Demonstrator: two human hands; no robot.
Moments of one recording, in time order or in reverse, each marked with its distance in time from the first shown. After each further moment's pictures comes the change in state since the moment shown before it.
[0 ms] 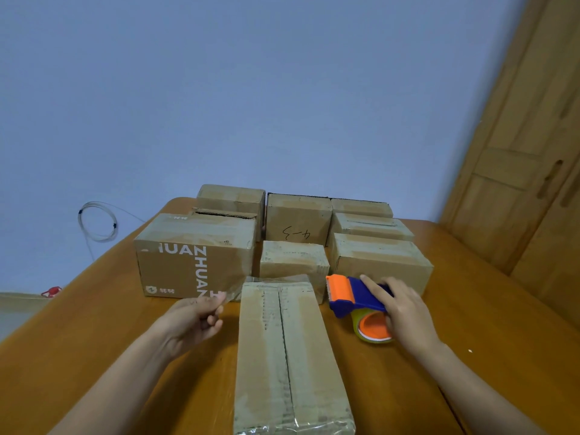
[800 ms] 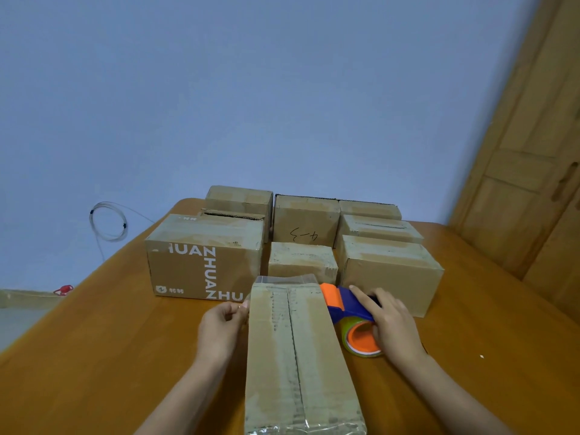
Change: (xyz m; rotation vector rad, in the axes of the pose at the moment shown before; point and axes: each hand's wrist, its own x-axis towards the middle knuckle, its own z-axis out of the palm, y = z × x) left_hand -0.015 -0.043 0.036 0.474 0.301 0.447; right_hand -0.001 -0.036 0.017 0.083 -0.075 0.082
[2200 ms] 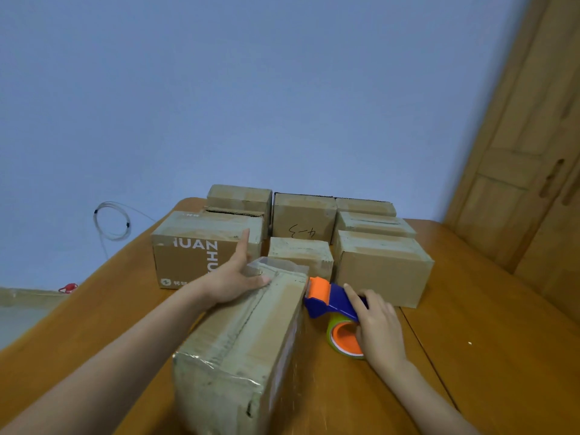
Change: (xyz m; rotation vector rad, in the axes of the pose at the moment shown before) left_hand 0.023 0.080 -0.017 0.438 -0.542 0.059; right_hand -0.018 -0.042 -0.012 -0.033 0.005 0.116
